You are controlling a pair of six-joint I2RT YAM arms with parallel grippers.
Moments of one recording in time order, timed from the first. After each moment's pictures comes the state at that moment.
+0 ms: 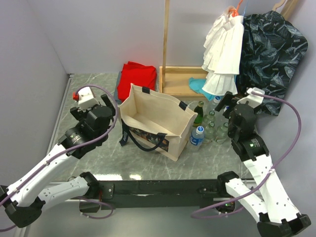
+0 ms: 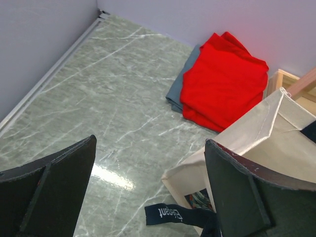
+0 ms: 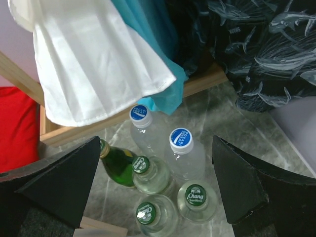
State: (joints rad) left arm -0.77 0.90 1.06 -0.62 -1.08 -0.62; right arm 0.31 0.74 0.92 -0.38 0.62 0.31
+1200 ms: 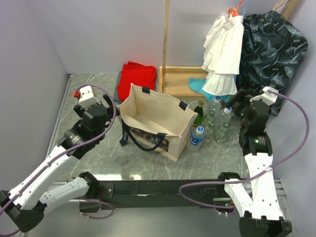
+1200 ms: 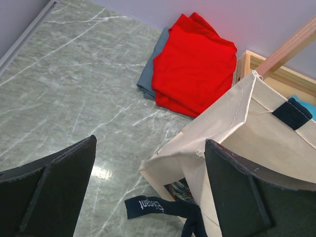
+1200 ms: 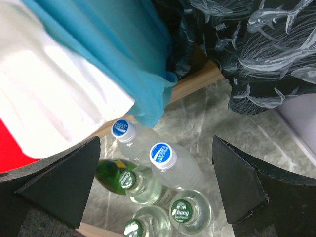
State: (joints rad) left arm -0.67 0.87 1.00 -0.49 -0.81 -0.58; right arm -0.06 0.78 0.93 -0.37 0.25 0.36
